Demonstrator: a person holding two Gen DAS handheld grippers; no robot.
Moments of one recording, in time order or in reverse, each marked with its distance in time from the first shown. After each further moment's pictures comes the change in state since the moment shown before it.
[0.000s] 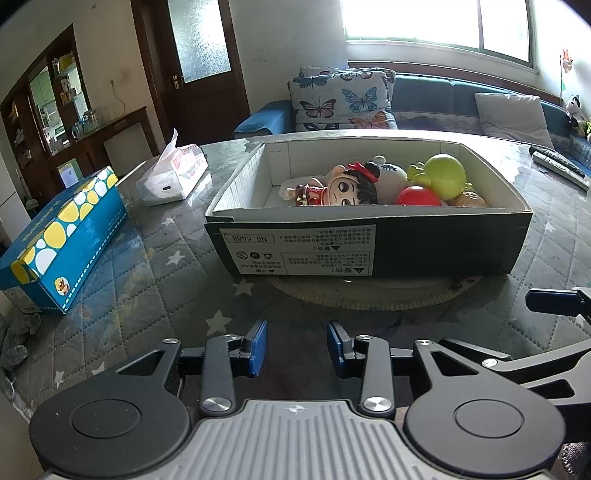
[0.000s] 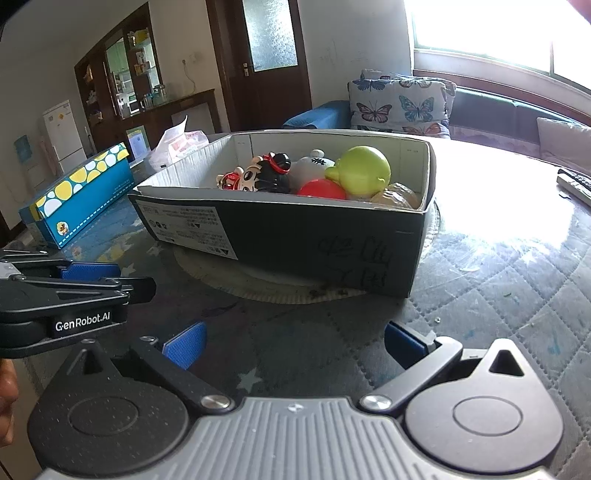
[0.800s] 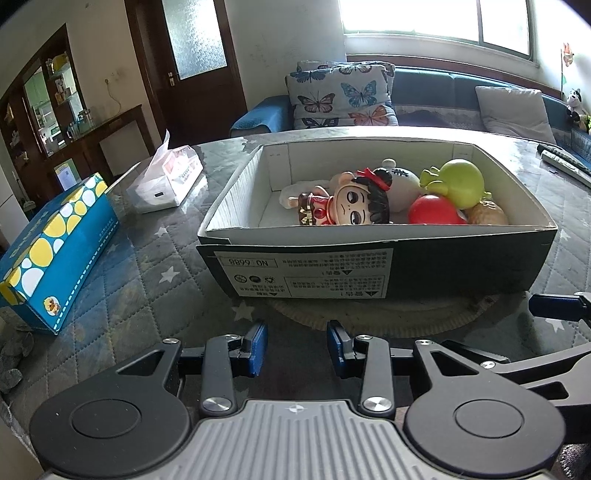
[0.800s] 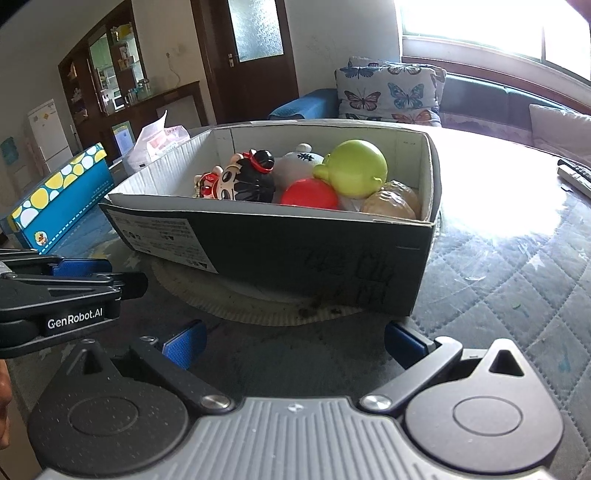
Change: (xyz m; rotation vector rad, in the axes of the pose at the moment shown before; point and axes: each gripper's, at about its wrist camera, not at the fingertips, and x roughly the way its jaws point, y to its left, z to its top) left arm 0.026 0.004 0.020 0.013 0.024 -0.002; right arm 0.027 -0.005 0.016 0.030 0.040 -0.033
